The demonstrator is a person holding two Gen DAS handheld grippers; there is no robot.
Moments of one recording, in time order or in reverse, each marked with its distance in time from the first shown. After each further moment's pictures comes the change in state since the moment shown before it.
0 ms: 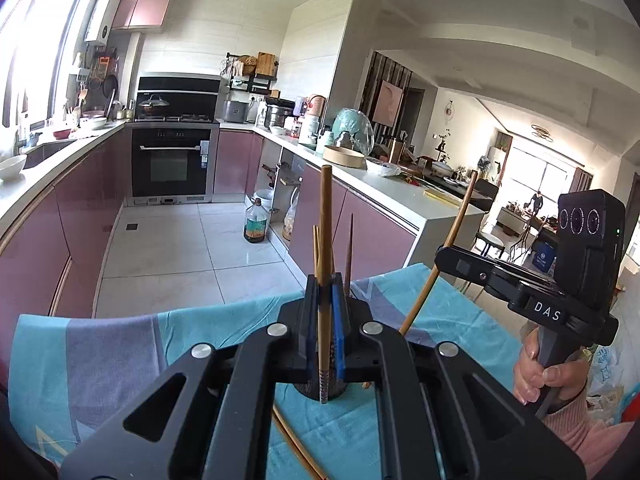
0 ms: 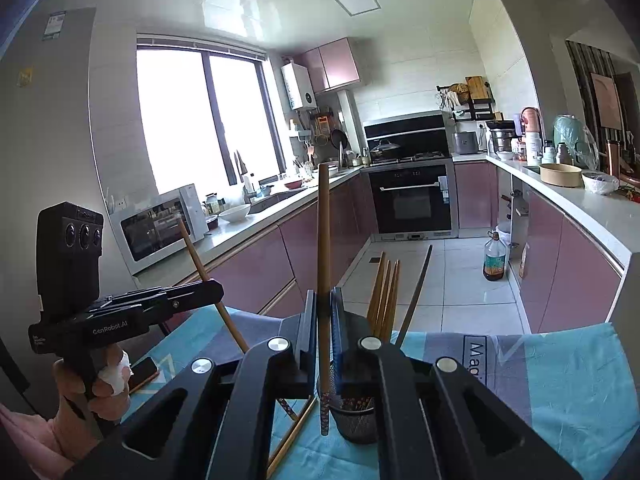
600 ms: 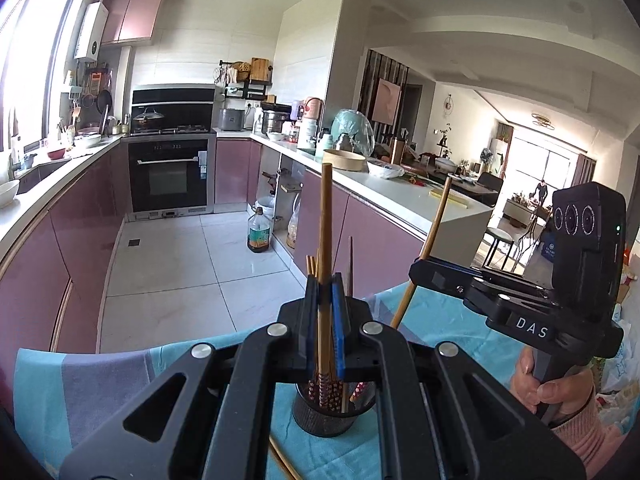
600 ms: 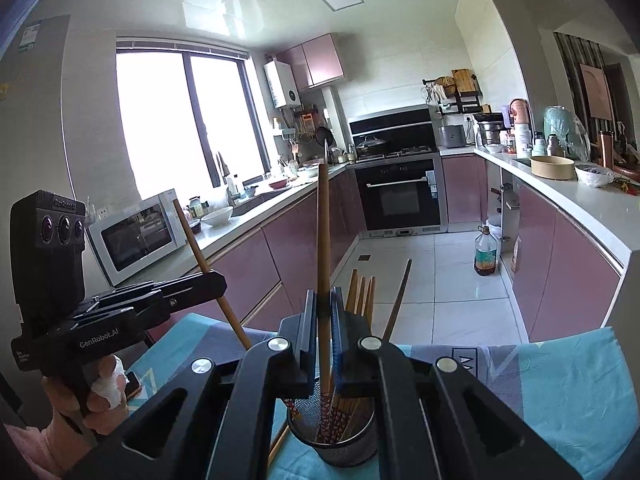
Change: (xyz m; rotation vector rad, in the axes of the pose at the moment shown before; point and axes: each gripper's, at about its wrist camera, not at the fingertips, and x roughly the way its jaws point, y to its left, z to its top) left arm 0.038 -0.027 0.027 0.054 0.014 0.019; right arm 0.036 -0.026 0.007 0.037 0.026 -0.040
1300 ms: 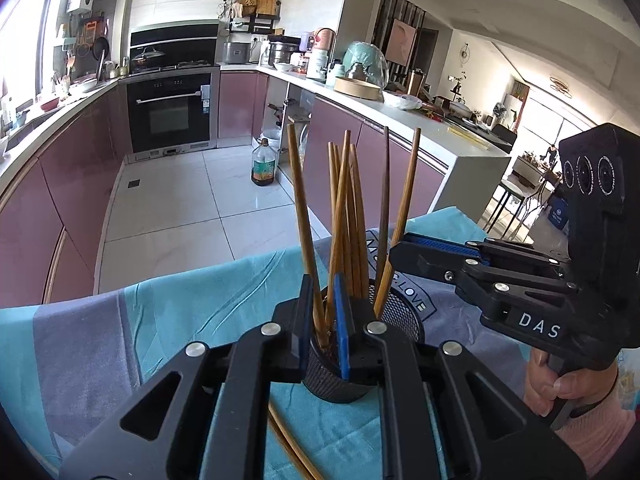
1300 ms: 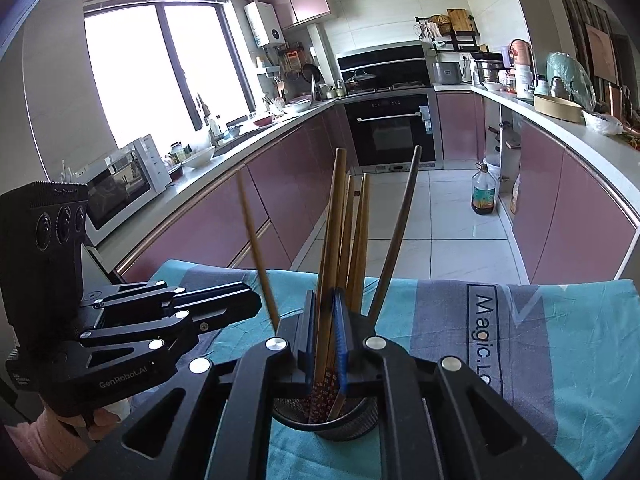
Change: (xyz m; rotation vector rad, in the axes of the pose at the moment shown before) left arm 0.081 0.031 -0.044 -0.041 0.239 0.014; right arm 0.059 -0.008 -0.035 0.038 0.228 -0.029
